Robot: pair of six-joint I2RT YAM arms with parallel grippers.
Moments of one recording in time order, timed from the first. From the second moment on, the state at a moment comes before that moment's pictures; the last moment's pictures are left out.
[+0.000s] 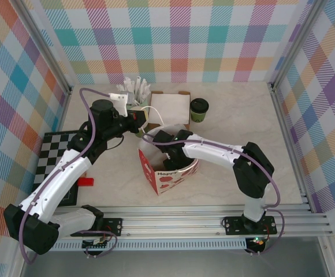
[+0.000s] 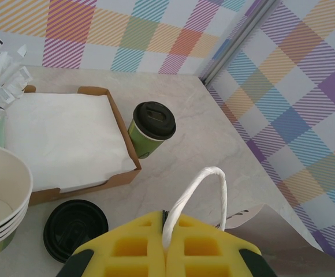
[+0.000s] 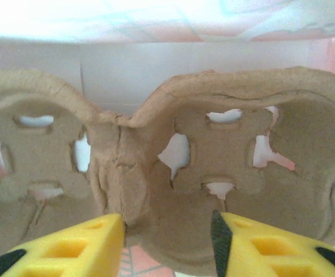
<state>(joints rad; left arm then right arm) -0.44 1.14 1.12 -0.32 0.27 -0.41 0.96 1.84 1.42 -1.07 0.05 0.35</state>
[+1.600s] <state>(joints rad) -0.44 1.16 1.13 -0.33 0.27 -0.41 0.96 1.76 1.45 -0.92 0.06 0.42</state>
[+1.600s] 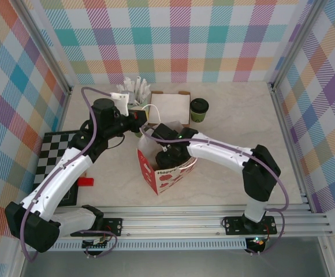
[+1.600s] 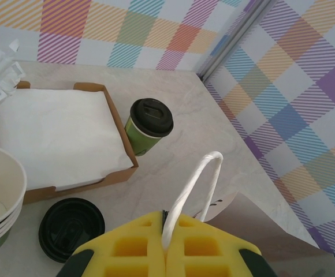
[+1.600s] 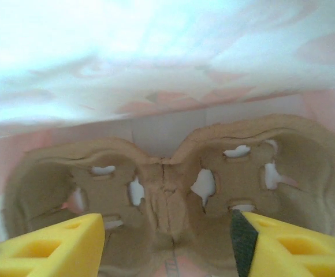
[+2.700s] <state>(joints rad) -0.44 1.11 1.13 -0.40 0.26 -0.41 0.95 1.54 1.68 -0.82 0.13 0.38</state>
